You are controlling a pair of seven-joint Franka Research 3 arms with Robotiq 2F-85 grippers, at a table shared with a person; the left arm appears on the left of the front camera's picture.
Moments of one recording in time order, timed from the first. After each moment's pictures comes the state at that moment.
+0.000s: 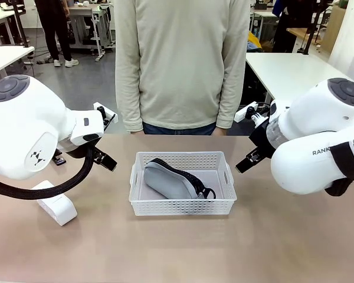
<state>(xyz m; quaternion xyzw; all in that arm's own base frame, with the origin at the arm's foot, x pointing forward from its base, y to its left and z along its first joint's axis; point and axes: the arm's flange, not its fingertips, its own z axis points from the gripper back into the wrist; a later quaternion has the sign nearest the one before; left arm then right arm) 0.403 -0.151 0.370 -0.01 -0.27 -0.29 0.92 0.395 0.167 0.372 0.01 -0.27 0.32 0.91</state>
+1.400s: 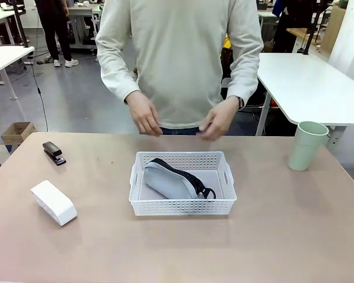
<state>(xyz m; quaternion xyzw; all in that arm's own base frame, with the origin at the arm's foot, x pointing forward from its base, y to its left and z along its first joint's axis) 0.278 0.242 0.434 -0.44 -0.35 0.20 0.80 0.160 -0.289 0.425 0.52 -0.32 -0.30 0.73</state>
